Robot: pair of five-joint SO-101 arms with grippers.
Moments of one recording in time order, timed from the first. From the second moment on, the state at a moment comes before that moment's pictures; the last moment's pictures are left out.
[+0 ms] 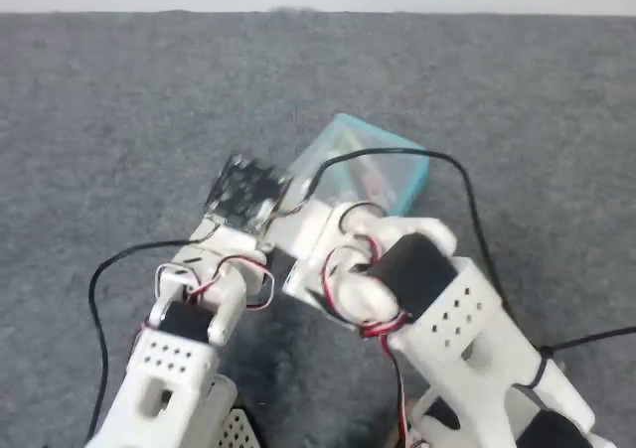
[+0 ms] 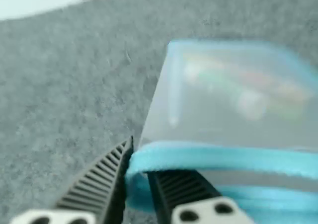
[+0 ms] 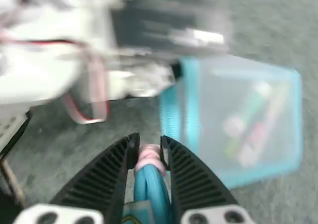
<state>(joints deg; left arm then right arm) 9.1 -62.3 82.0 29.3 -0.4 -51.8 -32.1 9.1 88.6 20.3</state>
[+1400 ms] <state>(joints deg) -8.3 -56.1 75.6 28.1 12.8 -43.2 -36.8 46.8 59.3 9.4</state>
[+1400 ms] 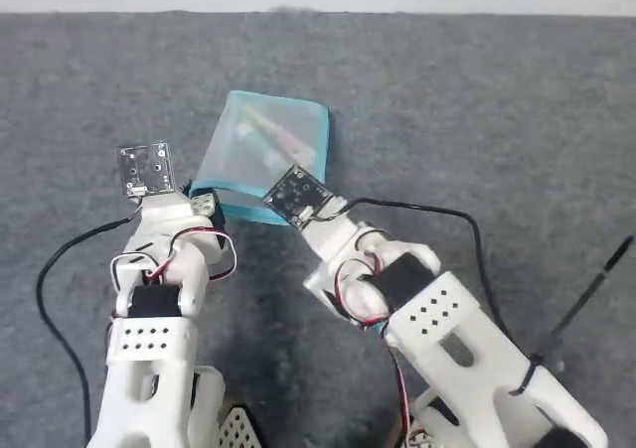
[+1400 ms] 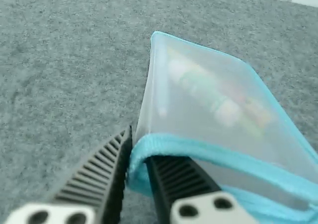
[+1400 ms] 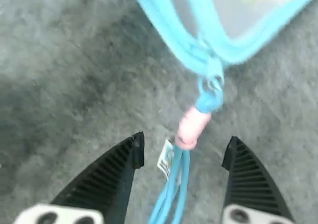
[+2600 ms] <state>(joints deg) -4.4 -56.2 78.3 28.1 12.2 -57.9 -24.4 12.1 73.1 16.2</state>
